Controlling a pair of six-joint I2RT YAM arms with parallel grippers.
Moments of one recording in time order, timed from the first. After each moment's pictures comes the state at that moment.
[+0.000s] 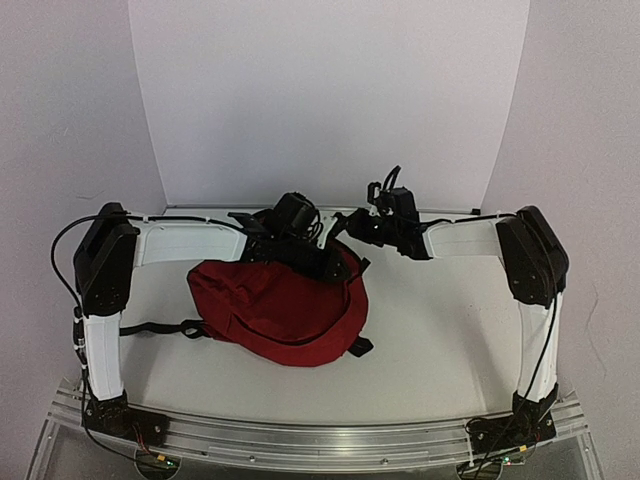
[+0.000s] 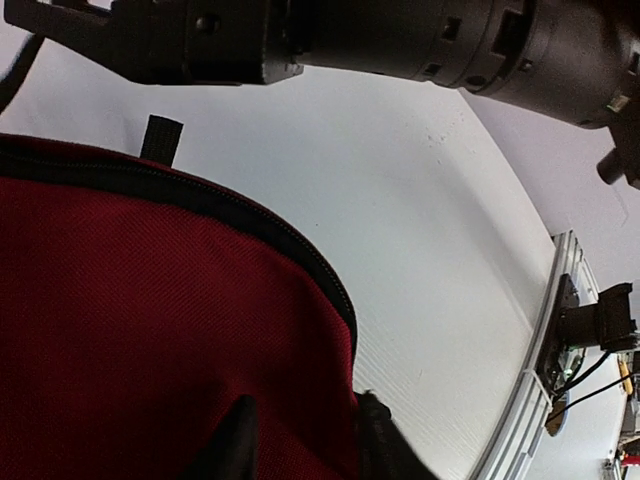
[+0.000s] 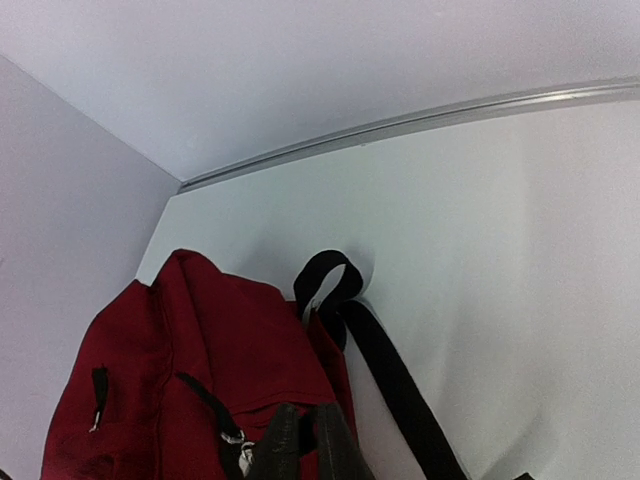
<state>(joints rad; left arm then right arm) -0.88 1.99 1.53 -0.23 0.33 -0.40 0.56 2.09 1.44 0.26 -0.10 0.64</state>
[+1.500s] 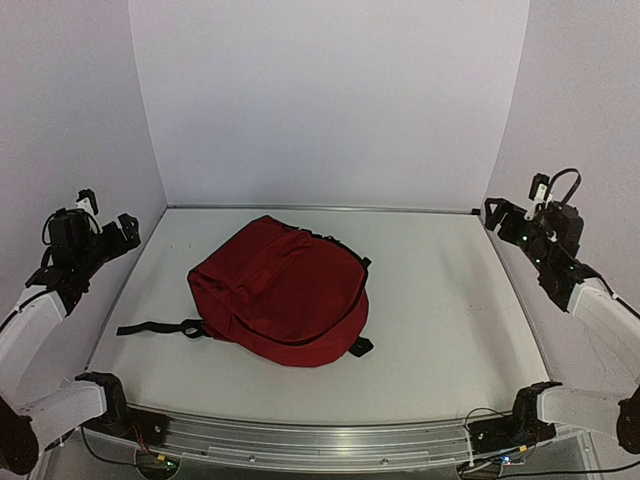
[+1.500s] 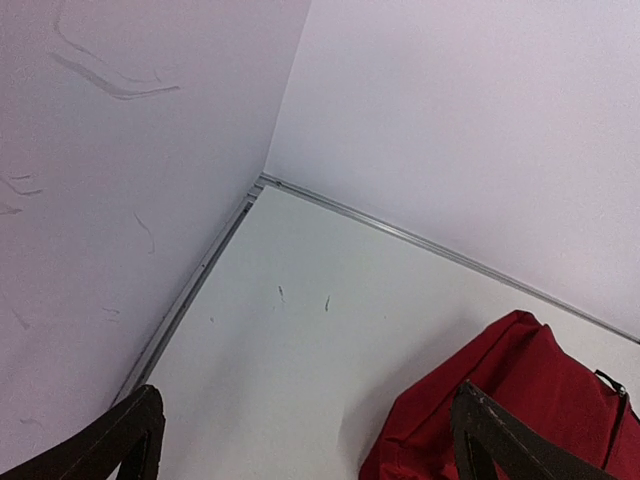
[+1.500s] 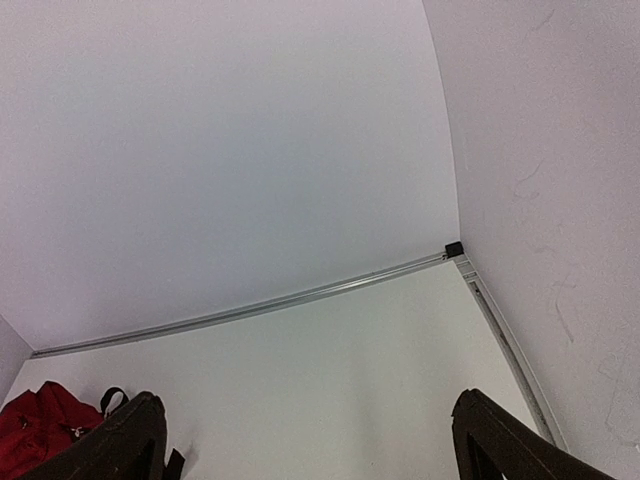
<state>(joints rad) 0.03 0.81 0.65 -0.13 -0.07 -0.34 0.09 0.98 0.70 0.16 0.08 0.31</state>
